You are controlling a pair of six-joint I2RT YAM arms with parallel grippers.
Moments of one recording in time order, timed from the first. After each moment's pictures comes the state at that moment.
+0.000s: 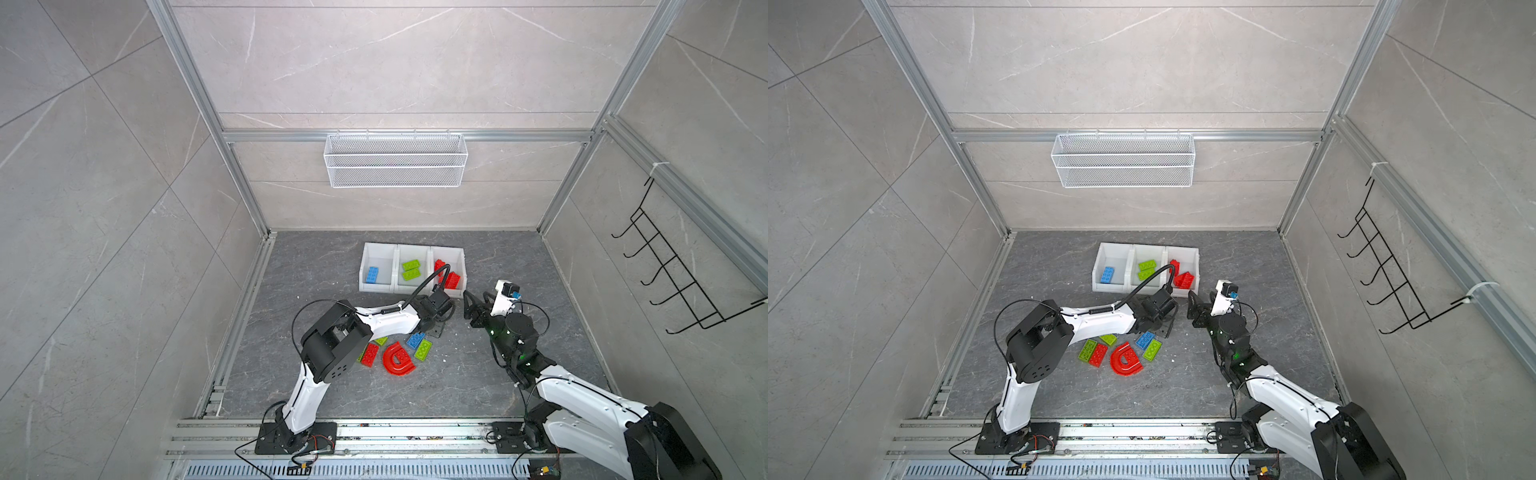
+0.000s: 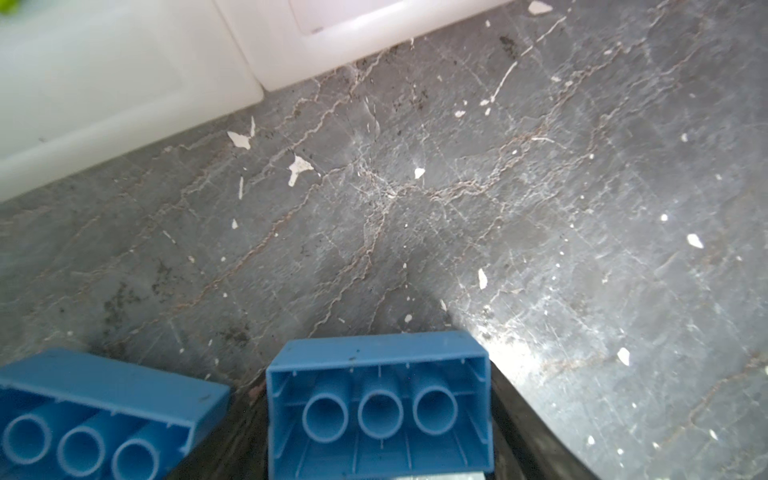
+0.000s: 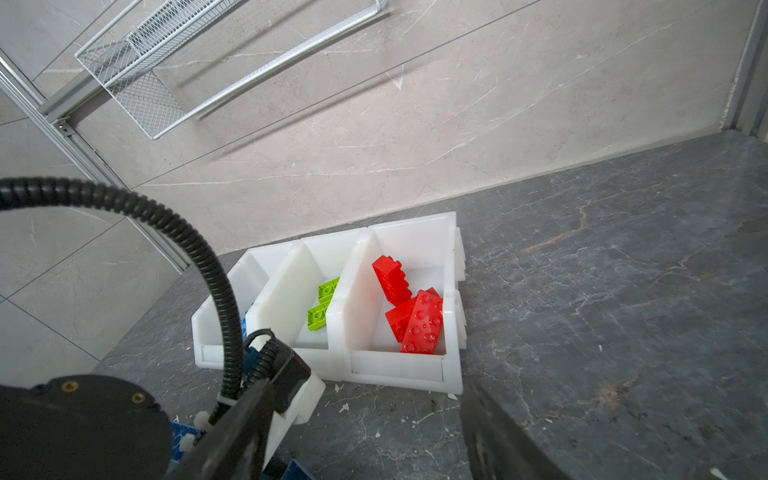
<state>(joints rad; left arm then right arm) -0.97 2.06 1.43 -0.44 -0.21 -0.41 0.47 1.03 0.29 0.62 0.21 0.40</state>
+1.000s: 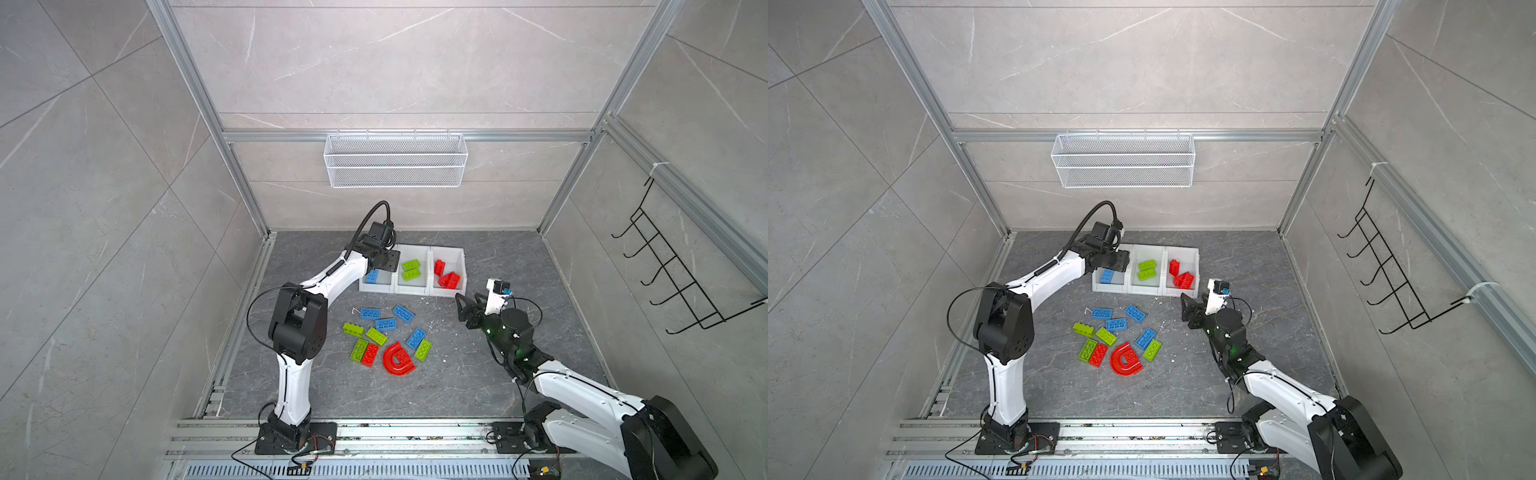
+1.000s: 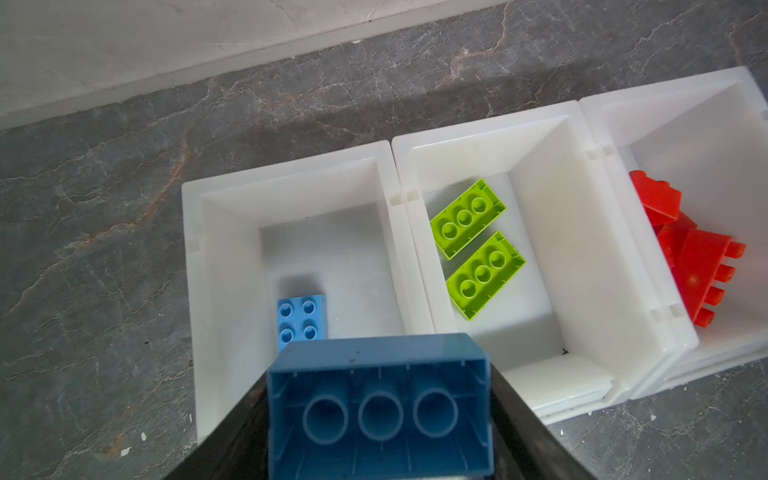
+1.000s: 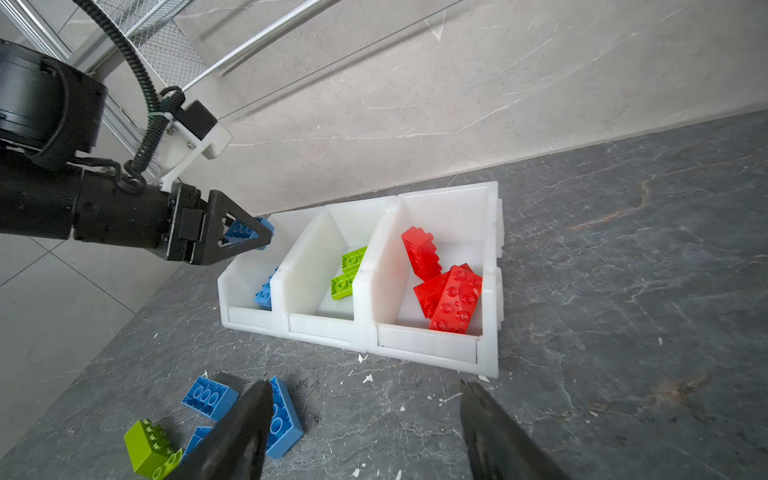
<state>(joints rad) -0.50 2.04 1.71 -0.54 -0.08 -0.12 0.47 1.07 0.34 0.56 0.10 0.40</state>
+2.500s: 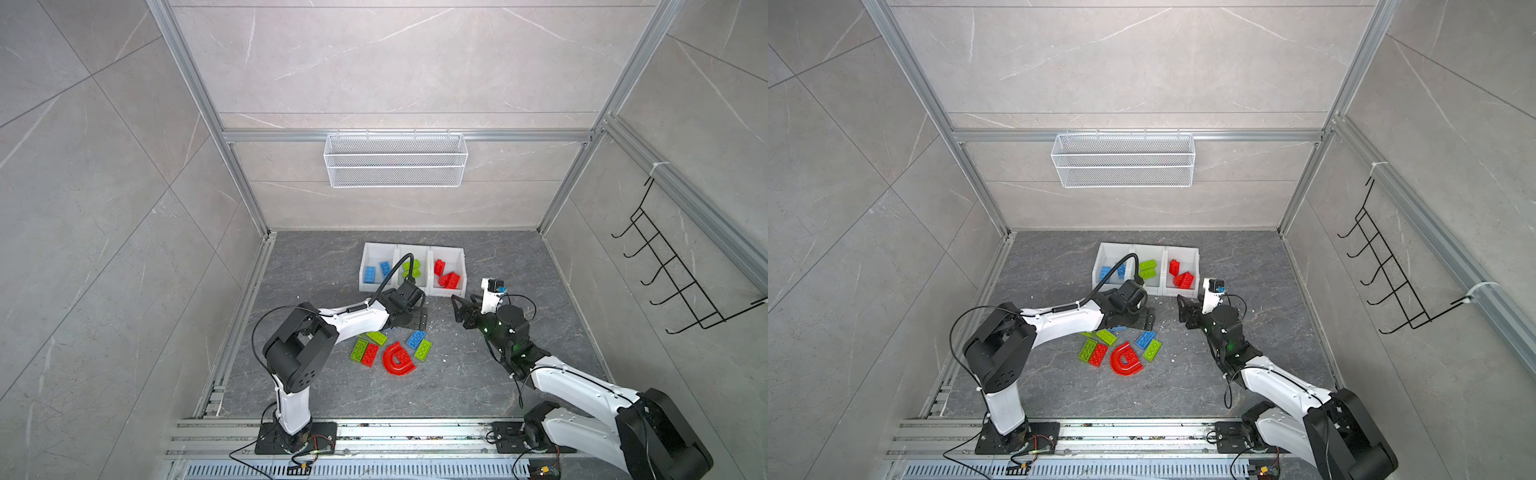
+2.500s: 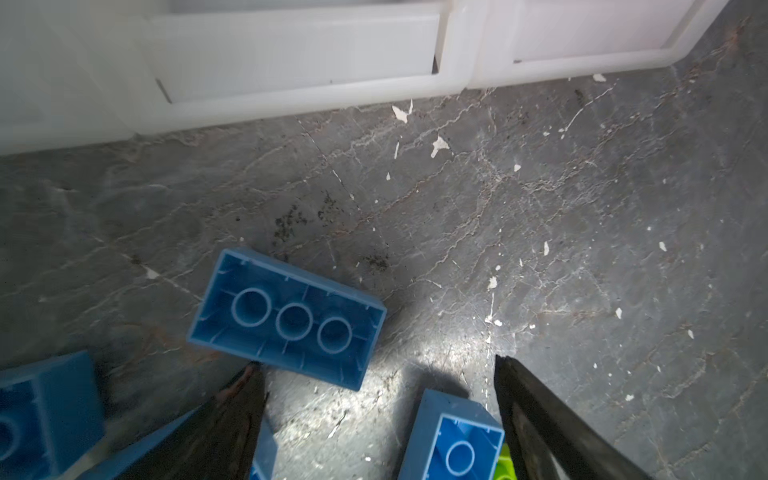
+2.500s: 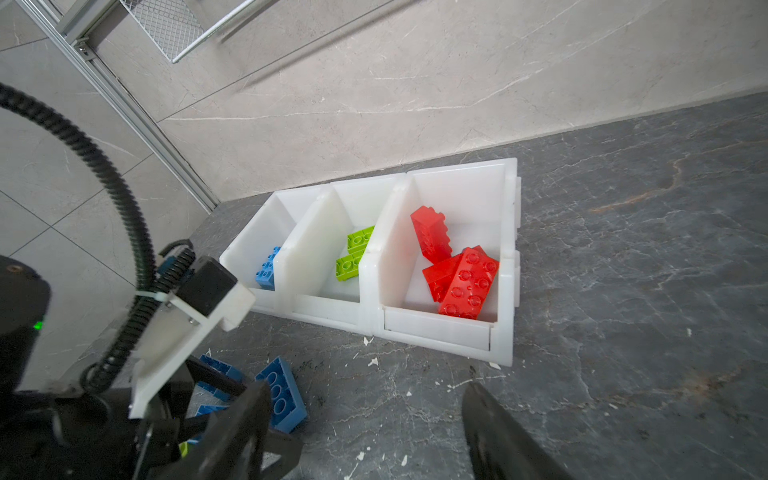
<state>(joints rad) -0.84 1.86 1.18 -0.33 -0.06 -0.53 0.47 1.12 0.36 0.53 0.06 0.39</state>
